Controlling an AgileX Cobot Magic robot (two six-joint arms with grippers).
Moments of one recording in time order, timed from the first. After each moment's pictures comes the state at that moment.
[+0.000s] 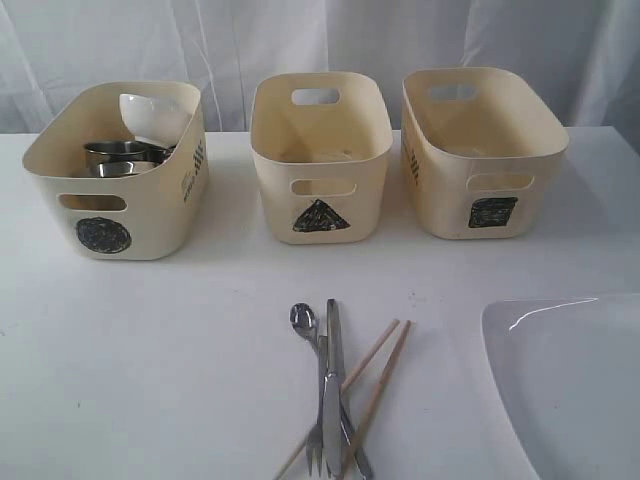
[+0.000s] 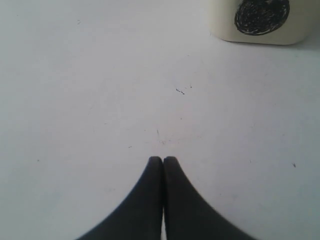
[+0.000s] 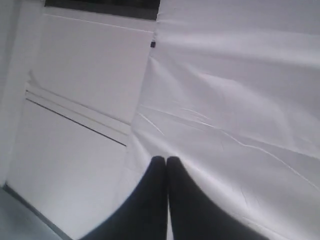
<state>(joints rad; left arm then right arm) 0.07 0.02 0.02 0.08 0.48 -0.08 0.12 0.37 -0.34 0.62 -0.70 0.58</state>
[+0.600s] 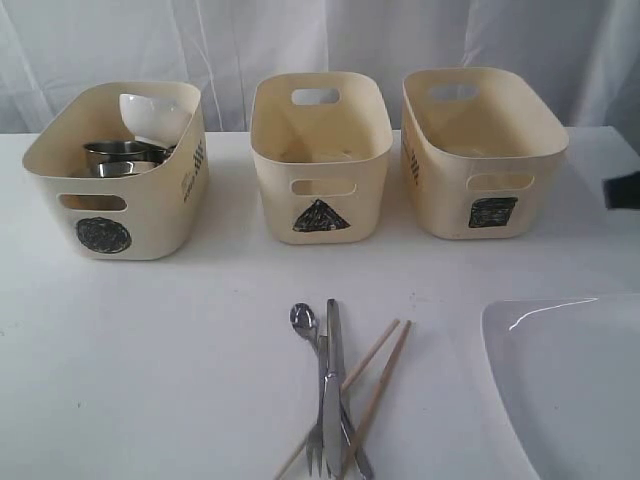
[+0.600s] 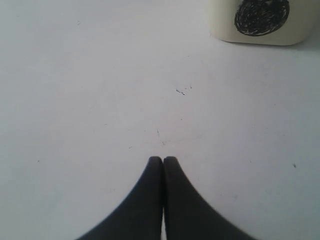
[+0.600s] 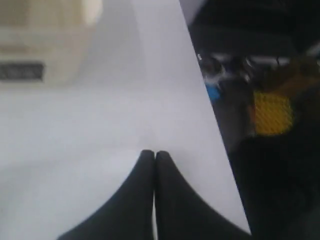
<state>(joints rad) 0.07 0.02 0.02 0.08 0.48 -0.08 0.23 1.10 -0.83 -0.84 0.88 0.82</state>
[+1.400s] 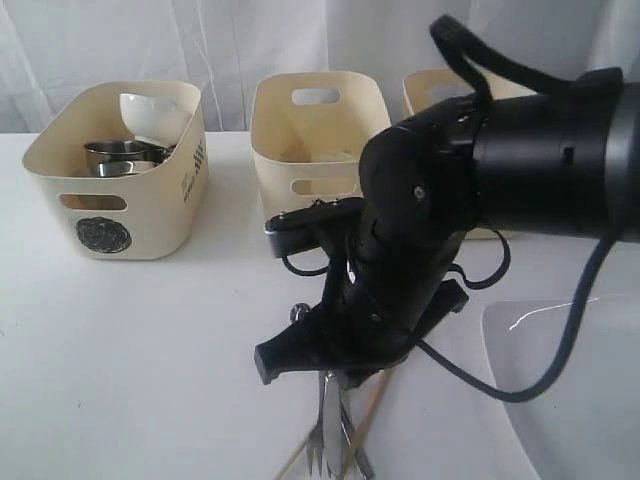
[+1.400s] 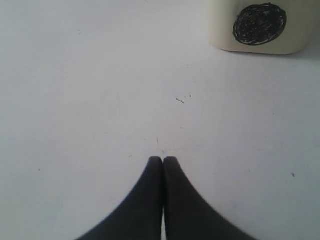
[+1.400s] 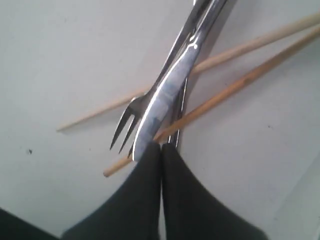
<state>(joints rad) 0.07 0.01 0.02 0.08 0.46 -0.08 0.67 1.63 -1.12 0.07 0.91 0.31</state>
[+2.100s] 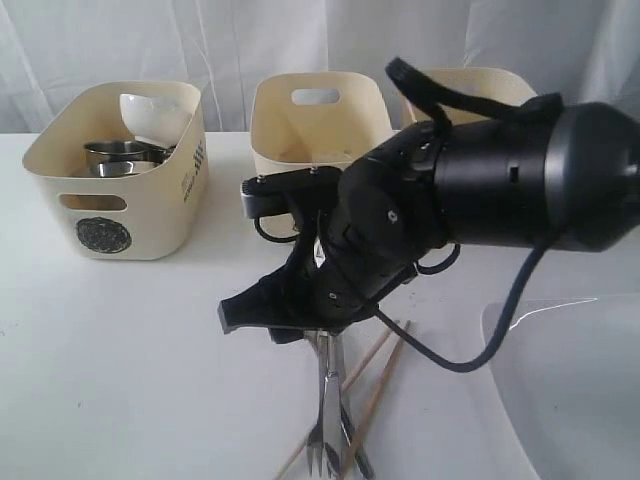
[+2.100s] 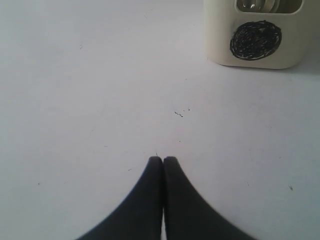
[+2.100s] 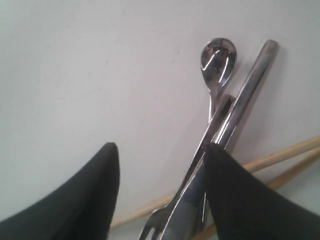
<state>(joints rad) 0.07 0.01 0.02 0.08 0.42 -0.08 0.68 1.70 -1.12 -0.01 0.60 0.39</state>
